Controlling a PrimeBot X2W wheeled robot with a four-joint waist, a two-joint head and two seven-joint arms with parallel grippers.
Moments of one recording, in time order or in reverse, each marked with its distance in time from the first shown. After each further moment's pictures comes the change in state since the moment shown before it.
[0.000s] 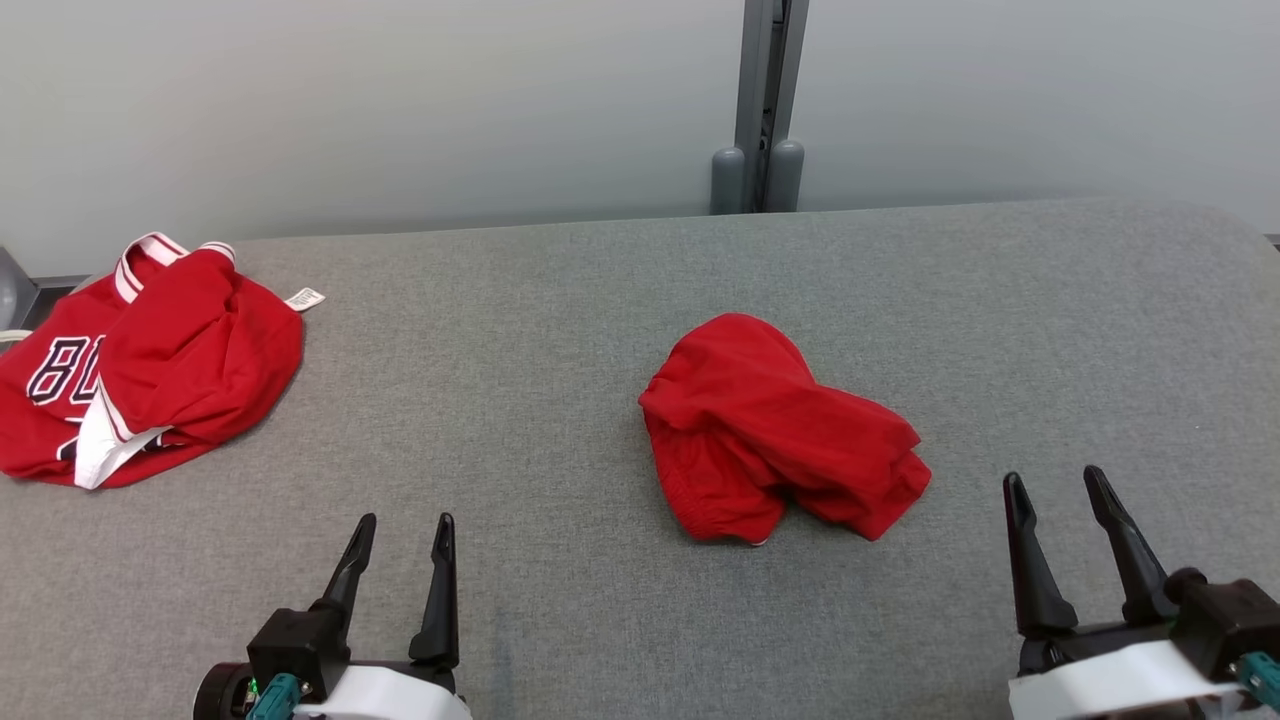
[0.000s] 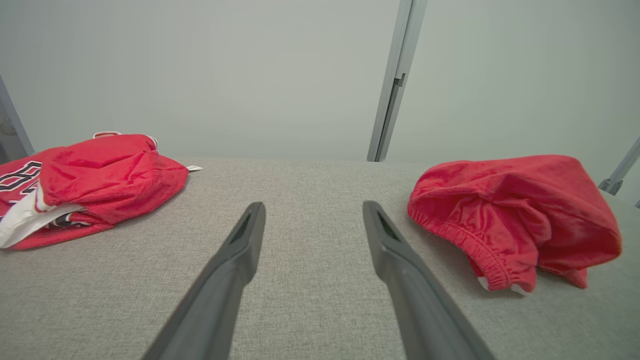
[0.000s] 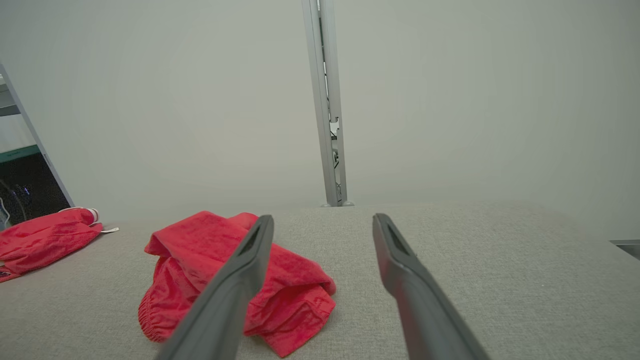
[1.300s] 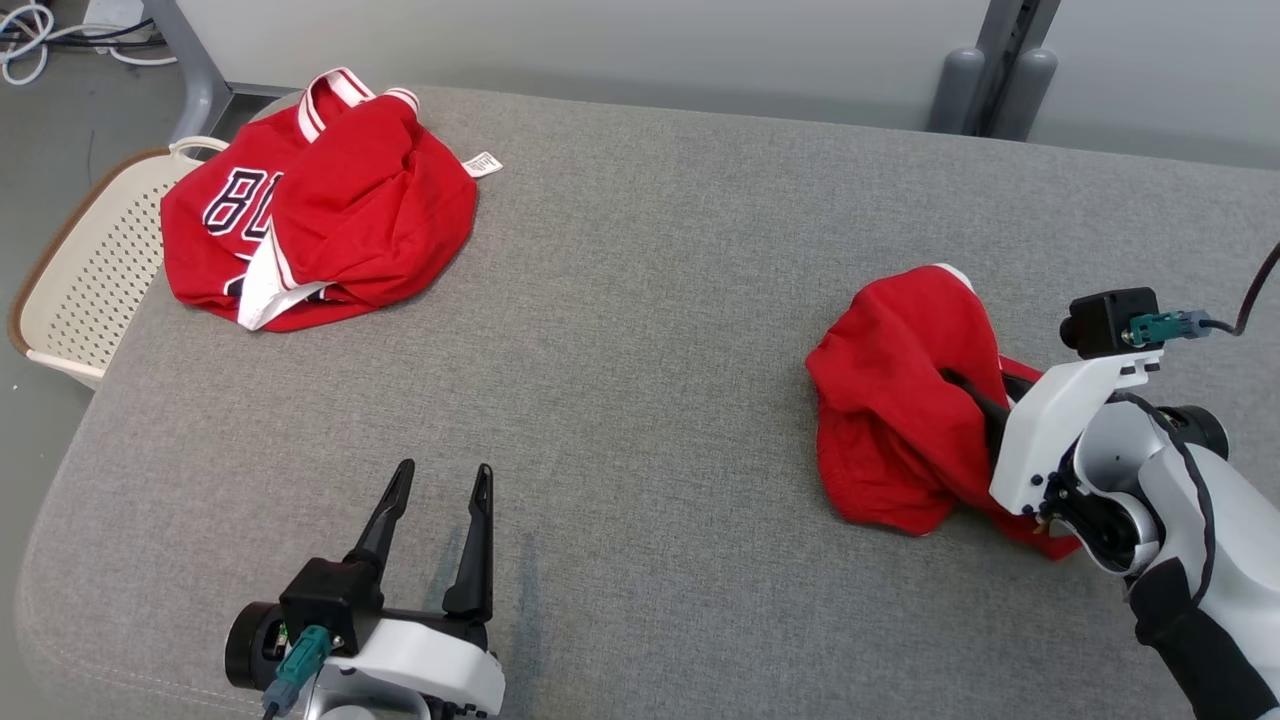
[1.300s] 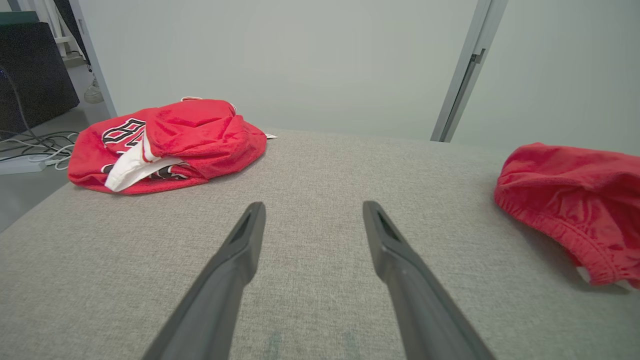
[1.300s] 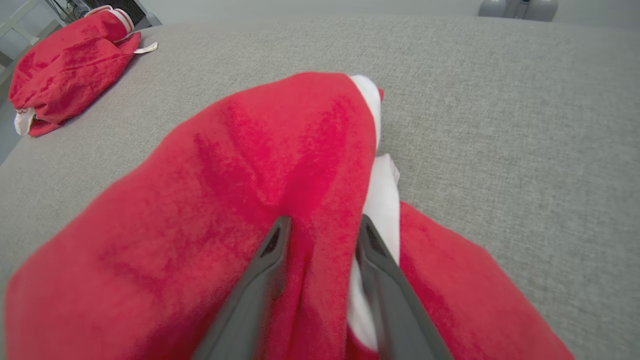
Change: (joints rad) left arm -0.085 0.000 -0.069 0.001 -0.013 0.001 0.000; right arm -0.664 -0.260 0.476 0.598 0.538 0.000 0.523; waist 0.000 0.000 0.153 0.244
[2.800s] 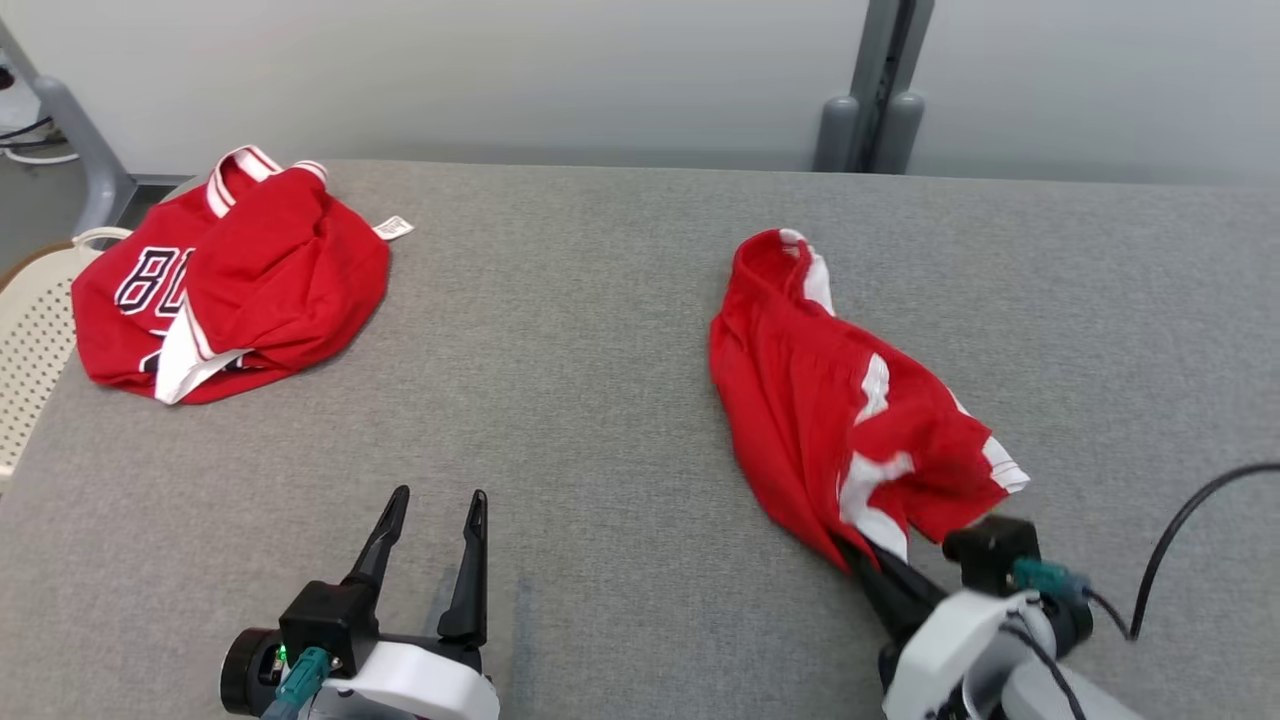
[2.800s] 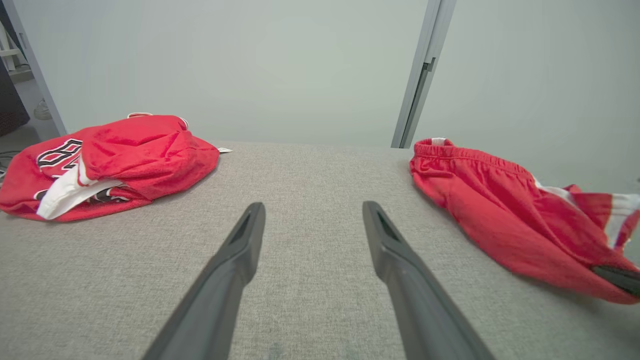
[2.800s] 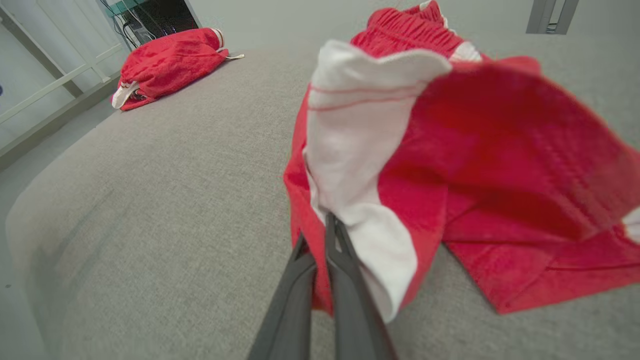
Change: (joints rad) left arm 0.033 0.000 0.010 0.010 0.014 -0.001 0.000; right arm 0.217 0.062 0.291 -0.051 -0.018 0.000 -0.518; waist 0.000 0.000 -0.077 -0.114
